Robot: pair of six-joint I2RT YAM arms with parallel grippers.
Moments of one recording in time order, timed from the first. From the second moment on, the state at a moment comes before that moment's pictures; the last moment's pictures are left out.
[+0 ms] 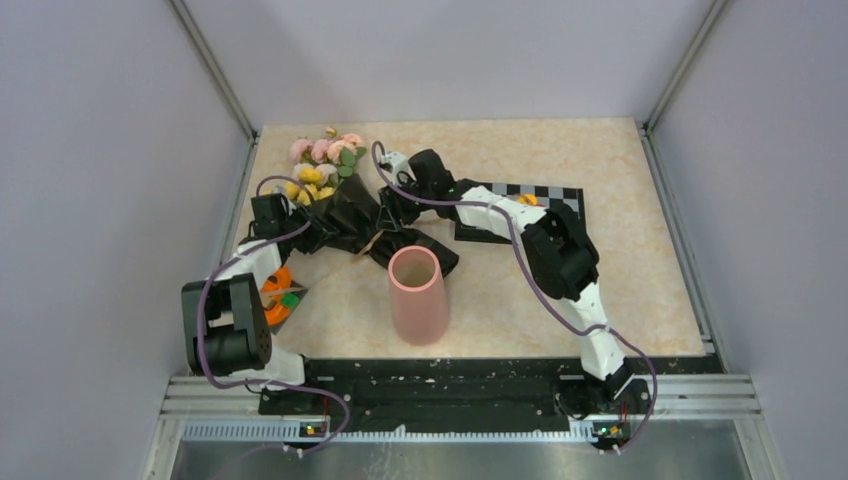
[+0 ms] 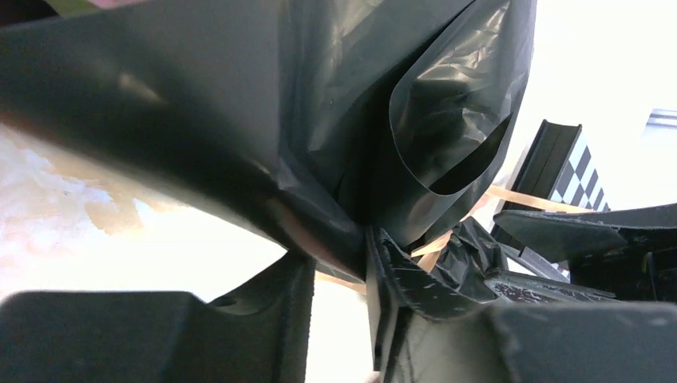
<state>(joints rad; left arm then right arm) 0.17 1.47 0.77 -0.06 0.40 -0.69 0.74 2.24 1.77 -0.14 -0.47 0.14</state>
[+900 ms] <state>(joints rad) 0.18 1.48 0.76 -0.05 0.40 -0.68 0.77 2.30 1.80 -0.15 -0.47 0.09</state>
